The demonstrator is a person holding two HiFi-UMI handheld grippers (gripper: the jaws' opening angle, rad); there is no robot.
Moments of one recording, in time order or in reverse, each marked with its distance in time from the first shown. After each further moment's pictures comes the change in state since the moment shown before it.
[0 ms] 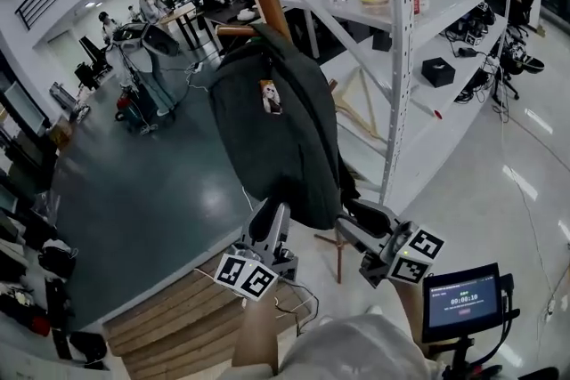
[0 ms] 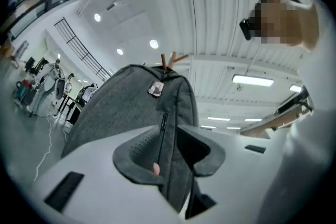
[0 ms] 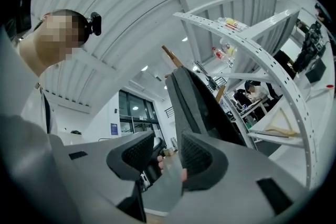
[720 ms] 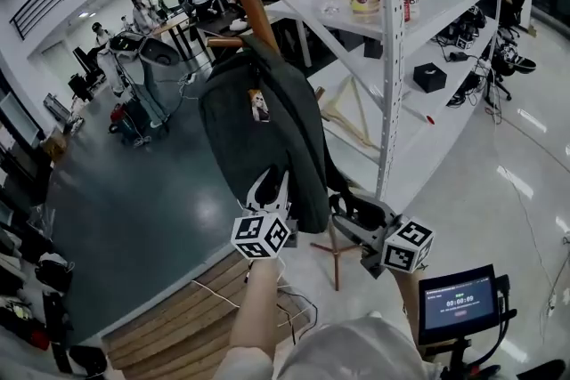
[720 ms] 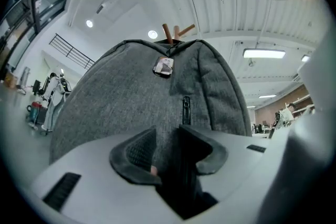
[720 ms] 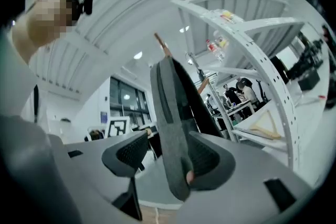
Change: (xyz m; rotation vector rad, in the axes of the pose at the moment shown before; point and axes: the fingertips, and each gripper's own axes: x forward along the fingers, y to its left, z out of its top) left arm 0.094 0.061 -0.024 0.177 0.119 0.151; right arm 0.004 -0.060 -0.032 -0.047 0.107 -0.096
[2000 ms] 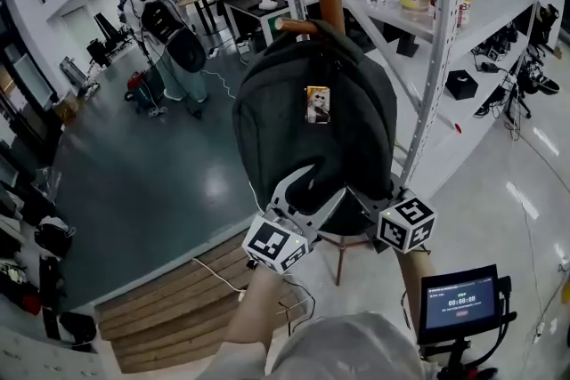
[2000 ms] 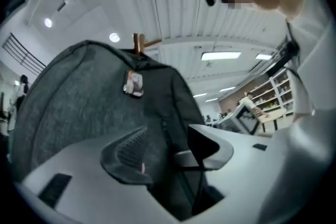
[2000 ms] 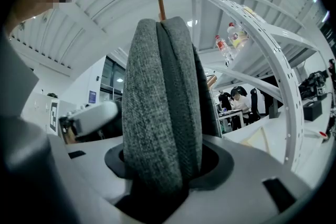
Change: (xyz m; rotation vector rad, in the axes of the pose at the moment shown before) left arm -0.030 -0.078 0.035 0.226 -0.027 -0.374; right arm 0.076 -0.031 0.020 -0.185 0.114 -0.132
